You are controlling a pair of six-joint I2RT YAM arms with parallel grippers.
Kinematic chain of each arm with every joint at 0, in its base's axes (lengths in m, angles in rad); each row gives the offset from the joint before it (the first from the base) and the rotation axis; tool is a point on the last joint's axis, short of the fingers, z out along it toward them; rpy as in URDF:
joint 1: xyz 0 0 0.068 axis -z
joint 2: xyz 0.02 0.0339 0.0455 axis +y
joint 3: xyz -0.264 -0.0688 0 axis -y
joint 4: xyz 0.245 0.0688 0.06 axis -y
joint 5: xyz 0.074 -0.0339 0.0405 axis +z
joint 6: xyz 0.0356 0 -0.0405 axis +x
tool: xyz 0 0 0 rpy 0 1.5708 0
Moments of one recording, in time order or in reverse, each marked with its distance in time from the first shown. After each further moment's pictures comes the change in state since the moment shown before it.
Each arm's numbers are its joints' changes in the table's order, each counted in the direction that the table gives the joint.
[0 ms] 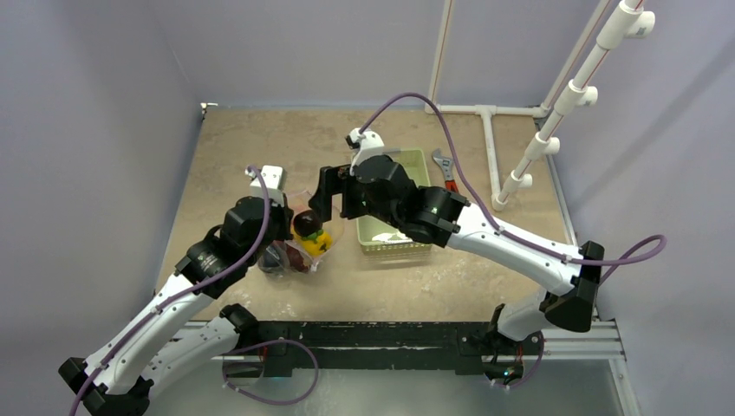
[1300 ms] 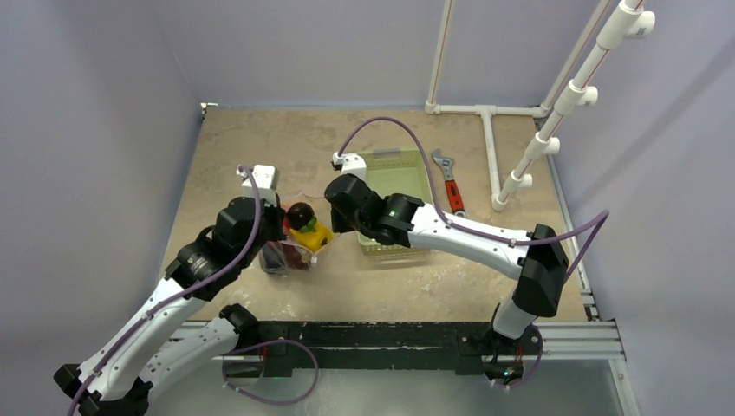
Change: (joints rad) left arm 0.000 -0.025 0.027 -0.064 0.033 0.000; right arm 0.000 0.176 -0.087 -0.038 -0.104 0.082
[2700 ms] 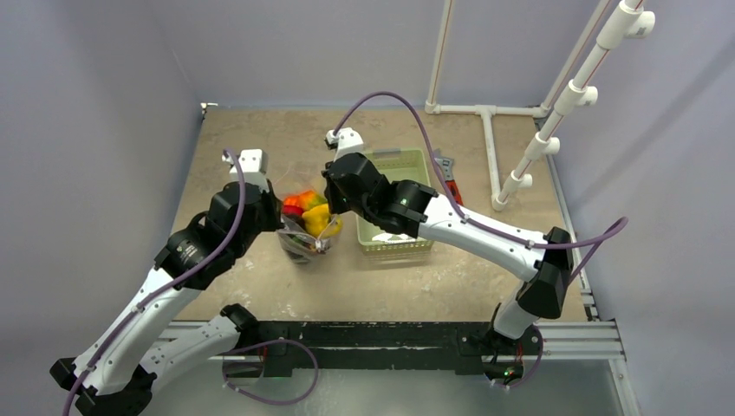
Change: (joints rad) left arm 0.000 0.093 0.224 -0.164 0.037 -0.133; right arm 0.009 -0.033 0.144 0.001 -0.011 -0.163
